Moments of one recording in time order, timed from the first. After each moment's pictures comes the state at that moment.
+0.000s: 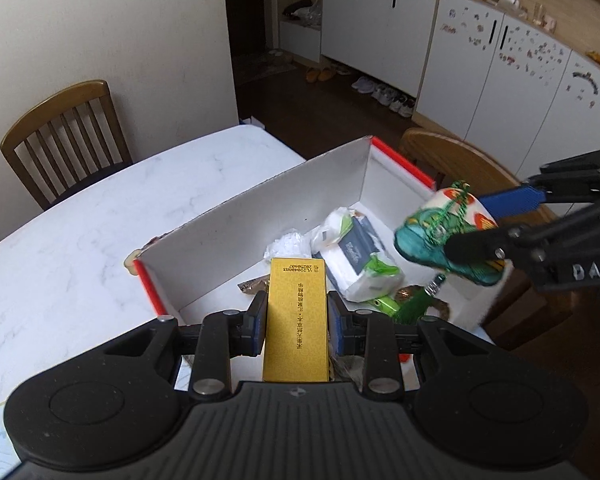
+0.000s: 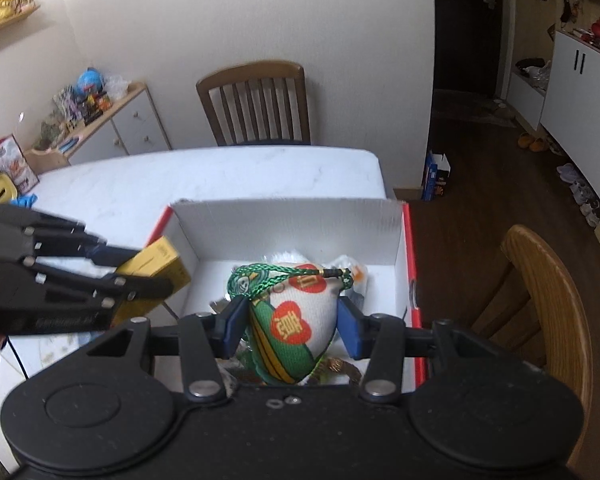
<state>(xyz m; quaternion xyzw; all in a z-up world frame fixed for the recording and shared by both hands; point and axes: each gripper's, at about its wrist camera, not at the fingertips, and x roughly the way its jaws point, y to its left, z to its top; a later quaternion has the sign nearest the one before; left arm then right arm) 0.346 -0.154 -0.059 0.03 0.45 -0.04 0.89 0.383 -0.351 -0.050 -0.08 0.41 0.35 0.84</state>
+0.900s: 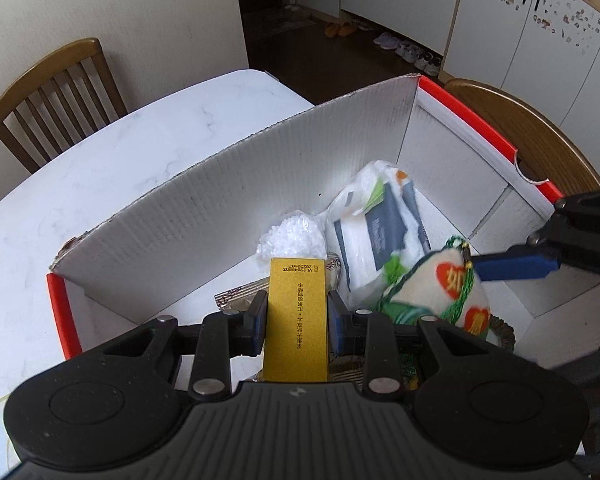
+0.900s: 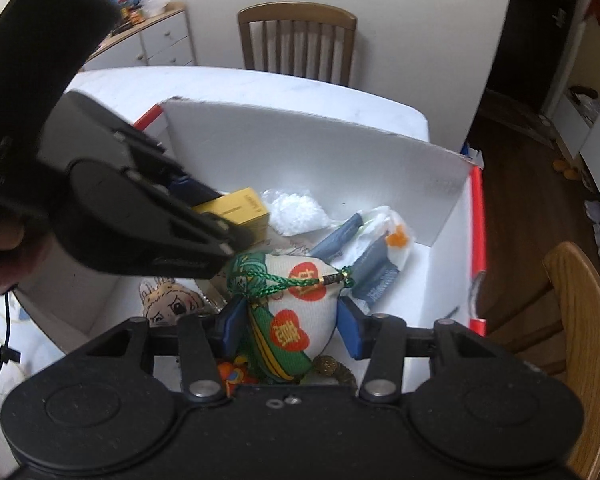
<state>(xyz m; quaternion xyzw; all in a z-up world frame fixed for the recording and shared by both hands) 0.416 -0.165 -0.132 0.03 0.50 -0.01 0.86 0.400 -0.308 -0.119 -0.19 0.42 0.39 0.79</state>
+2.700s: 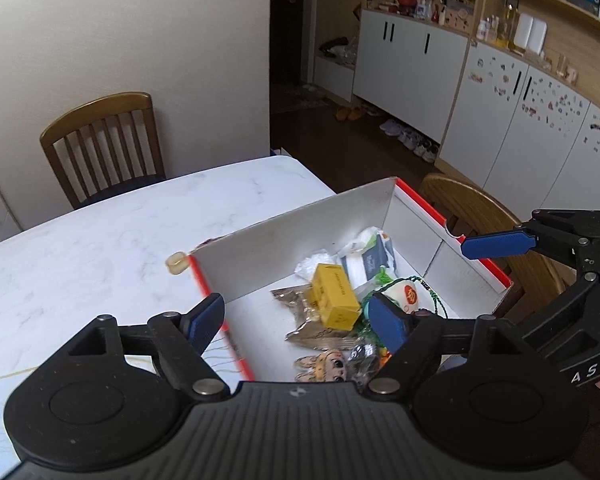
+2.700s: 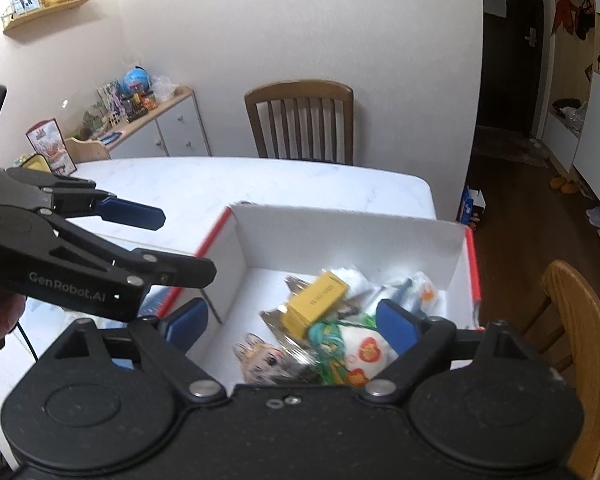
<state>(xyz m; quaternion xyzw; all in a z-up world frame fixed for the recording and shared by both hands) 0.291 -0.125 -0.020 -0.02 0.39 0.00 0.92 0.337 -0.314 -0.033 -0.09 0.36 0.40 0.84</state>
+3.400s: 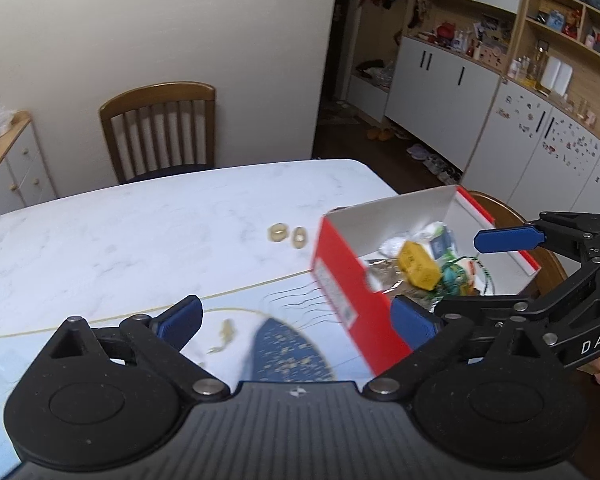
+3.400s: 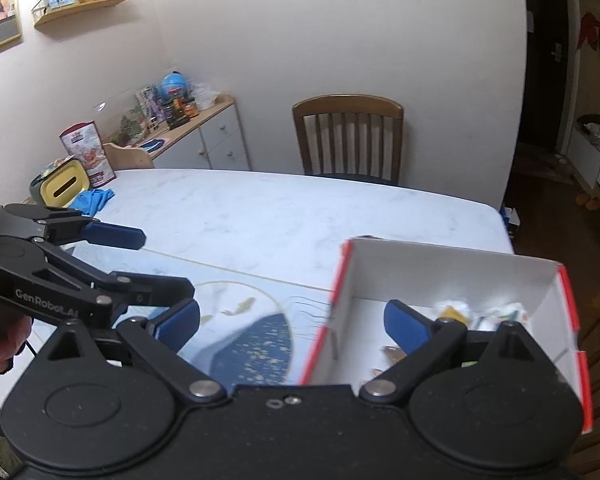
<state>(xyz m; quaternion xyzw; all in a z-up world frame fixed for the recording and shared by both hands) 0.191 -0.002 -0.008 -0.07 0.37 0.04 0.93 0.271 -0.209 -0.013 -0.08 0.35 0.42 0.83</state>
